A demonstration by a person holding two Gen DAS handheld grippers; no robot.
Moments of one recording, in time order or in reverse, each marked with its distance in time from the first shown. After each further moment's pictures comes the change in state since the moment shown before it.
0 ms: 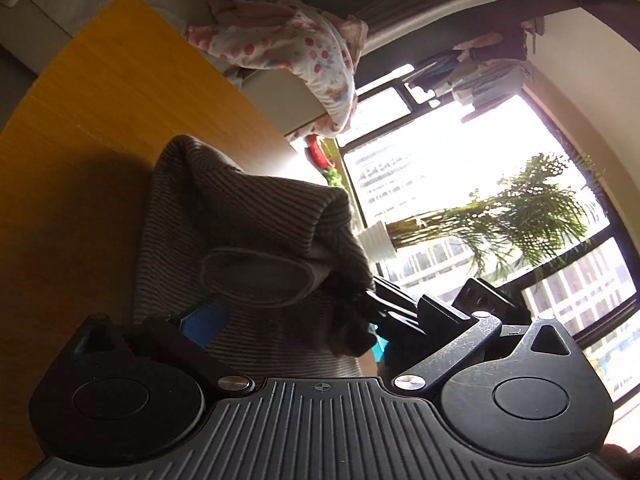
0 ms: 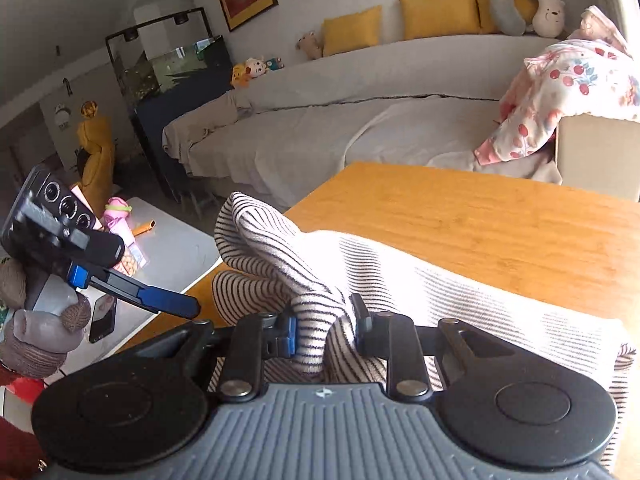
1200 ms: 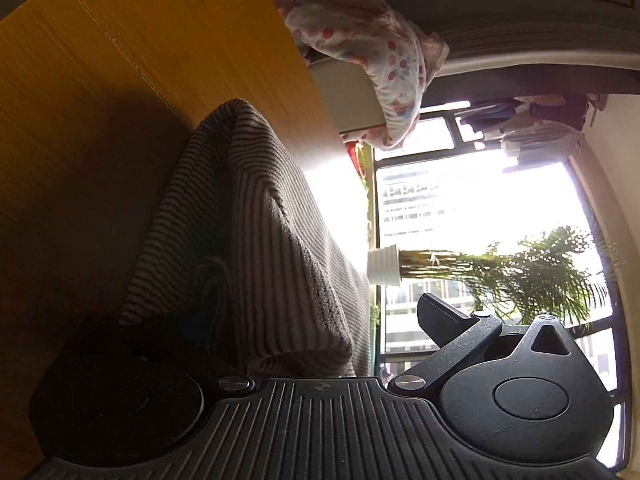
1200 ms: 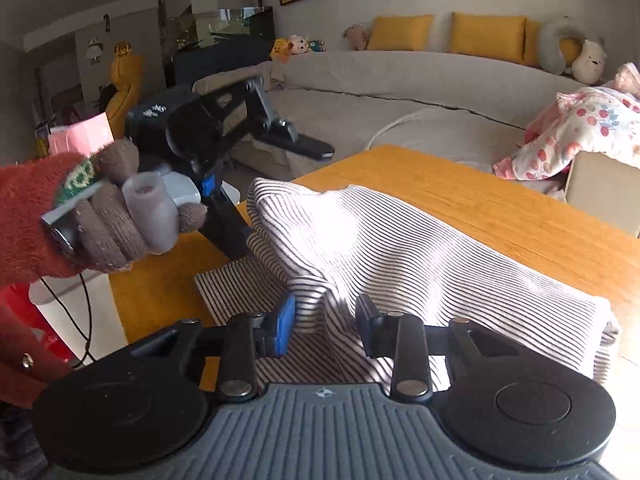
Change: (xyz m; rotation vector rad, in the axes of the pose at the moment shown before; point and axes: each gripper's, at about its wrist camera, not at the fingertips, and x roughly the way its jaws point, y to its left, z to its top) left arm 0.064 0.039 0.015 -0.262 -0.019 0.058; right arm -0.060 0.028 -0.053 -0.162 0.009 -0.034
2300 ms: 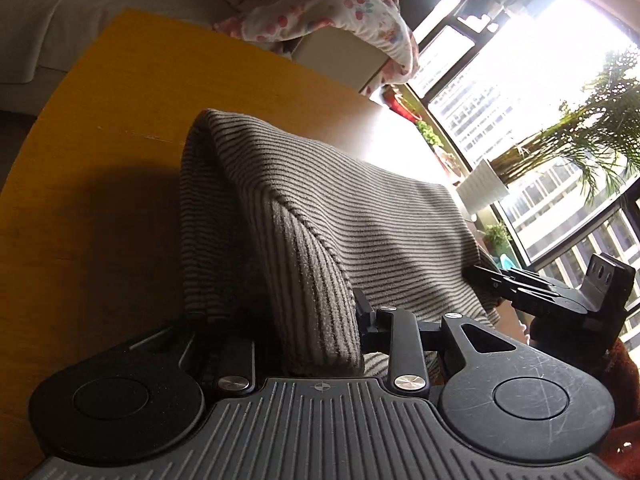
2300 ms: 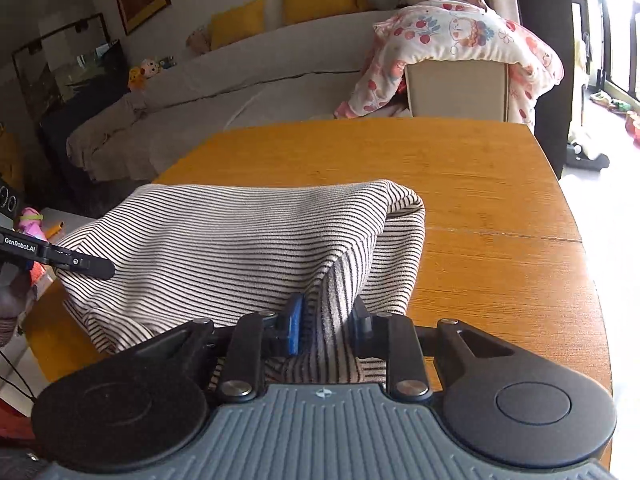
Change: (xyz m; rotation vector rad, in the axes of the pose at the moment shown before) left arm -0.025 -0.032 -0.056 0.545 0.036 0.353; right arm -0.016 -0.095 -0.038 0.298 0.024 -0.265
